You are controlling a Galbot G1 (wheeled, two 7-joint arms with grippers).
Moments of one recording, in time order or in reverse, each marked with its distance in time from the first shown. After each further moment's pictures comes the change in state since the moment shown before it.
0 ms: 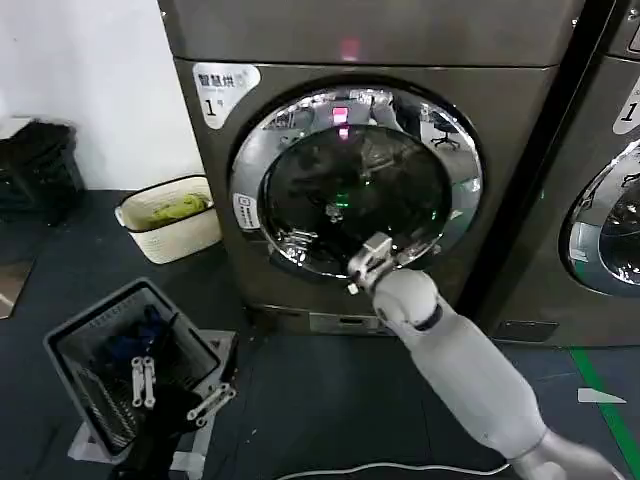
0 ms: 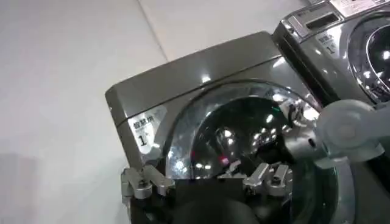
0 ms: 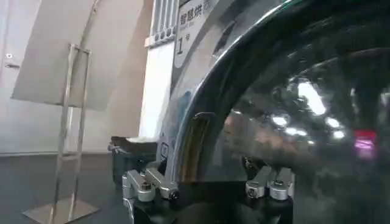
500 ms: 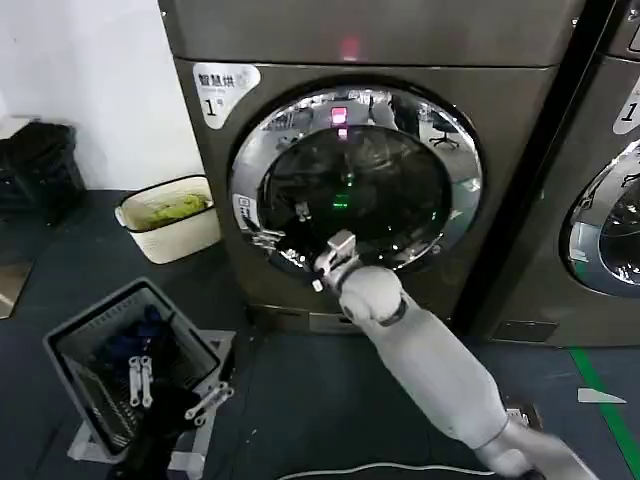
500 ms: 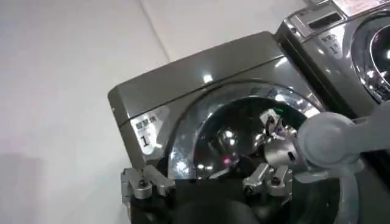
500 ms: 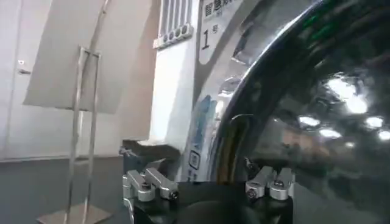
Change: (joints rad) left arm -0.001 -0.007 -0.005 -0.006 -0.002 0.005 0.000; right arm 0.048 0.078 -0.030 -0.083 -0.004 0.004 -0.052
